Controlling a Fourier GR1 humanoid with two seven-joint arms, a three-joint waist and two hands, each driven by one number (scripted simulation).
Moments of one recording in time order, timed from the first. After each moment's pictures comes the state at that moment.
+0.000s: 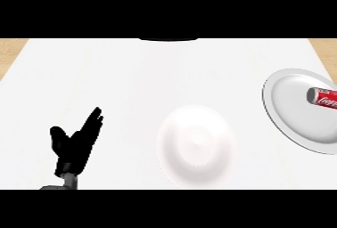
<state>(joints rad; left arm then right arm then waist) 0.02 0.14 -0.07 -1.45 0.13 0.04 0.18 -0.47 -0.77 -0.67 -0.24 0.11 0.30 -0.75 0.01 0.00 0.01</state>
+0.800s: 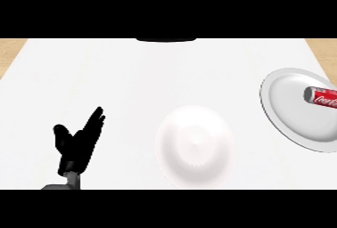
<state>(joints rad) 0.01 0.11 -0.06 -1.45 0.11 0.04 0.20 -0.19 -0.79 -0.57 -0.35 0.12 0.33 -0.86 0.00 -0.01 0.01</state>
